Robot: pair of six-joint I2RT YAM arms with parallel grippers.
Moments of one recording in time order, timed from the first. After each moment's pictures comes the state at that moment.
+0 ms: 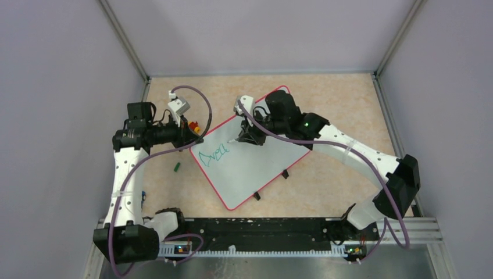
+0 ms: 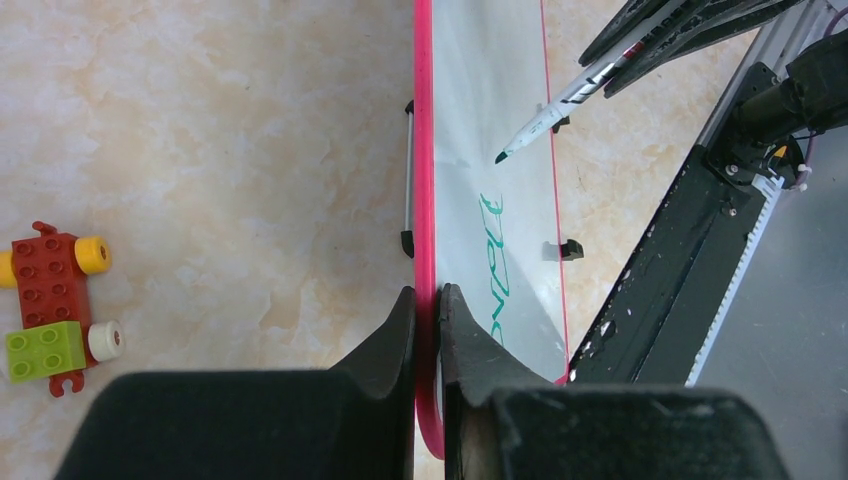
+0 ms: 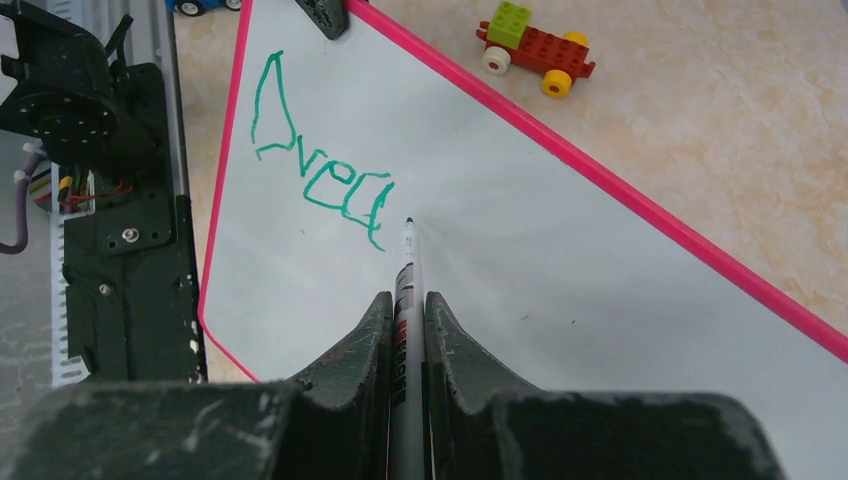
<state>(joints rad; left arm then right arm) 0.11 1.09 1.16 -0.95 0.98 0.49 0.86 1.50 1.39 -0.39 -0.44 -0.24</state>
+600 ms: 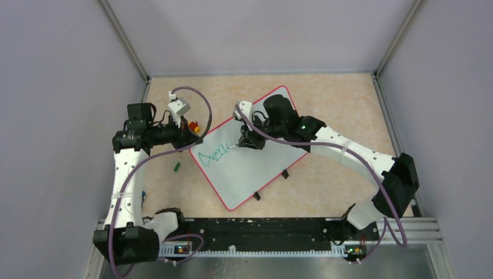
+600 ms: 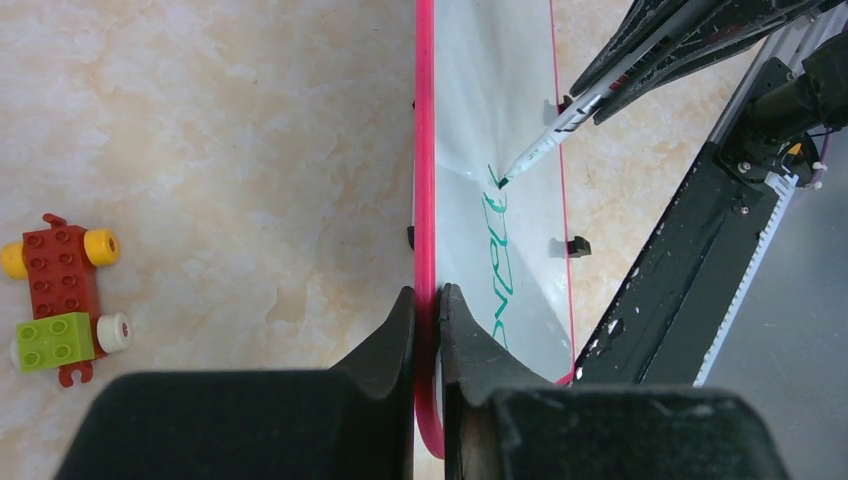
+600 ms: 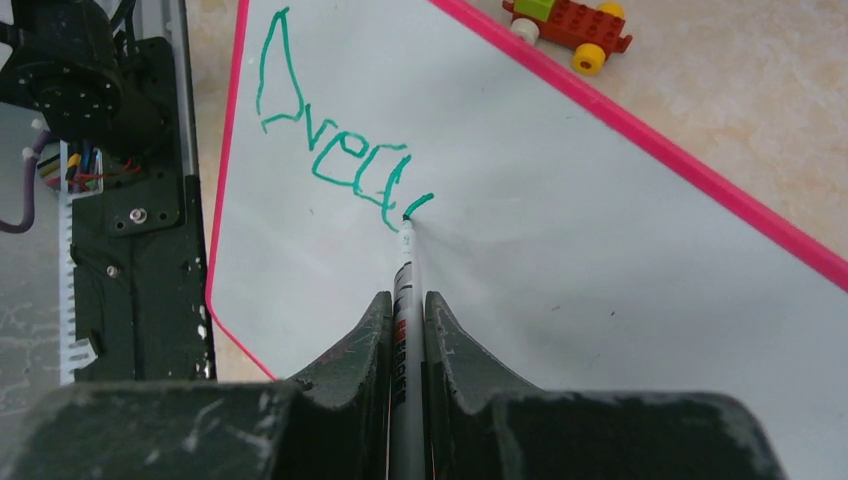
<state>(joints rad) 0.11 1.08 1.16 -0.95 0.96 0.49 0.86 1.52 1.35 -0.36 -0.46 -0.24</state>
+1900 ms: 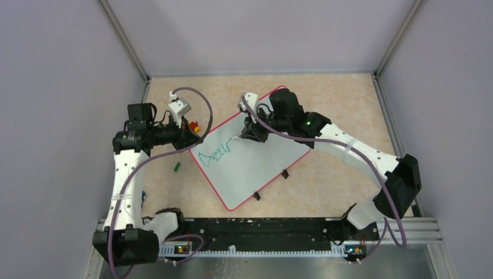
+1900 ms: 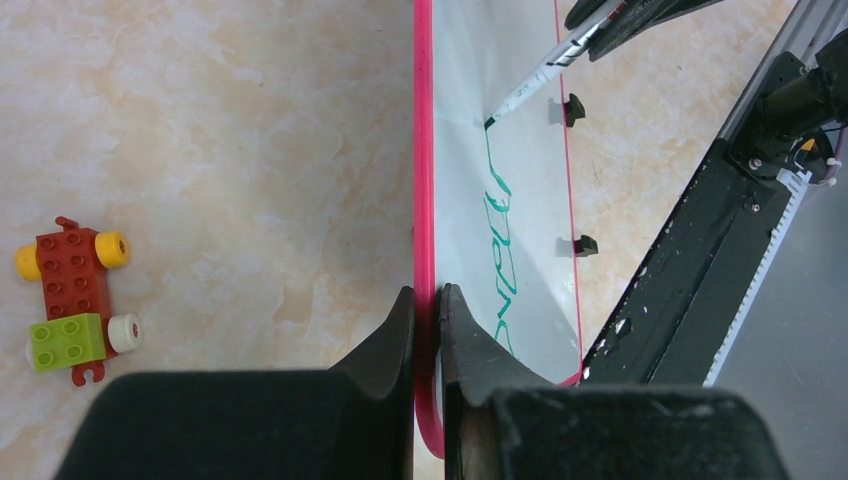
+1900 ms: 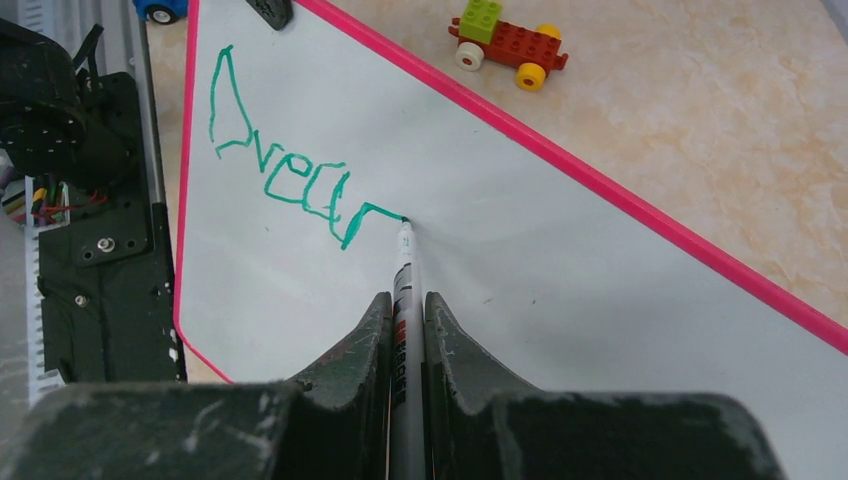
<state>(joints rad) 0.10 1.07 1.16 -0.94 0.94 0.49 0.82 1.50 1.36 -0.35 -0.45 -0.24</state>
